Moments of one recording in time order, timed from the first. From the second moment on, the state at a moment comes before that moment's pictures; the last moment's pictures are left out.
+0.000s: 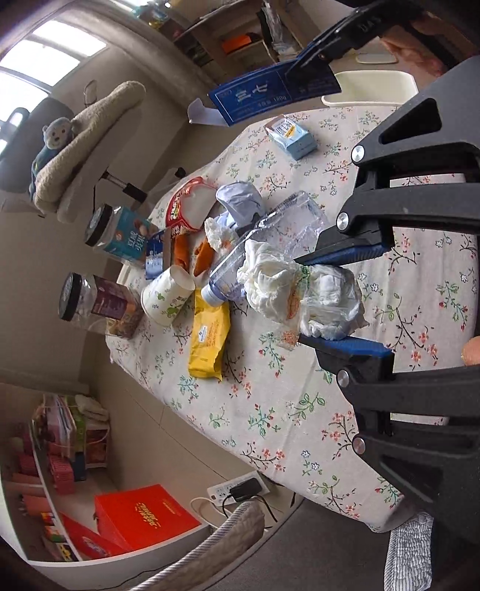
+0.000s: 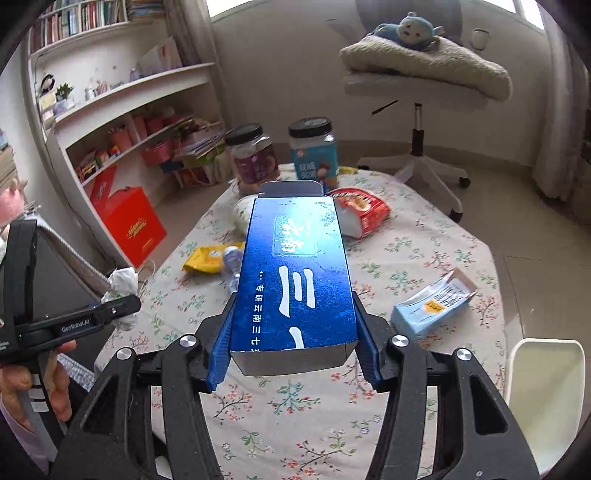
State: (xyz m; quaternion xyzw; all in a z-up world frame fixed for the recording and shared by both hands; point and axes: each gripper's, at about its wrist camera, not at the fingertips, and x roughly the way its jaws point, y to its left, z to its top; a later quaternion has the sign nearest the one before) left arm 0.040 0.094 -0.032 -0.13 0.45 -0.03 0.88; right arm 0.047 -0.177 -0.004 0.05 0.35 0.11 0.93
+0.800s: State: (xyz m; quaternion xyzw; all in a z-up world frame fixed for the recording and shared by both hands) left arm 0.046 -0.100 -0.016 0.00 0.40 -0.19 0.90; right arm -0.036 -0.418 -0.008 0.20 0.29 -0.31 0.88
